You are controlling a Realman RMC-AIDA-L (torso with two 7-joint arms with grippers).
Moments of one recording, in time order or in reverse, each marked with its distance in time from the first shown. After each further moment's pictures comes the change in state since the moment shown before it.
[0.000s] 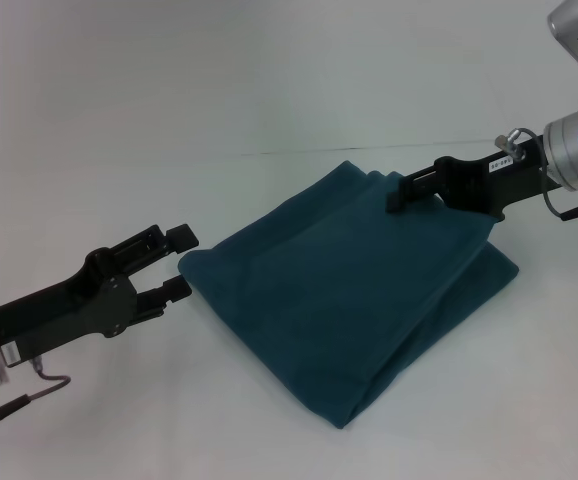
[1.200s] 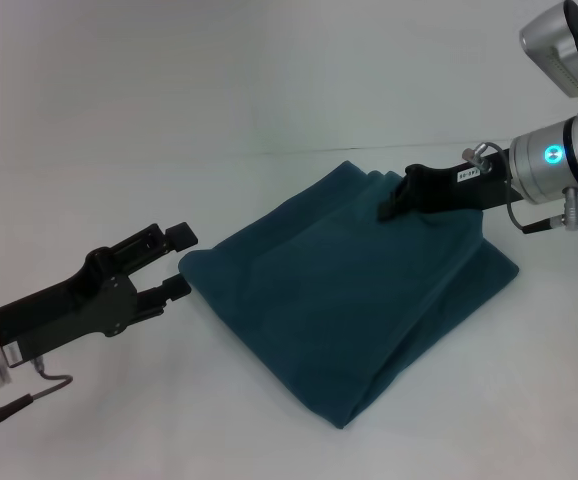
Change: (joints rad) left arm 0.003 -0.009 -0.009 -0.002 -0.002 -0.010 0.007; right arm -0.008 0.065 0.004 0.004 0.035 0.100 -0.051
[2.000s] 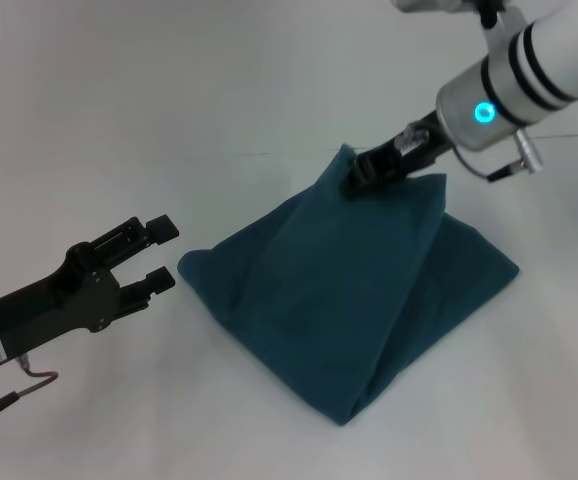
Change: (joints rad) left arm 0.009 0.003 -0.043 0.000 0.000 0.008 0.008; right arm 0.050 0.113 -0.311 -0.451 -0.206 -0.119 0.017
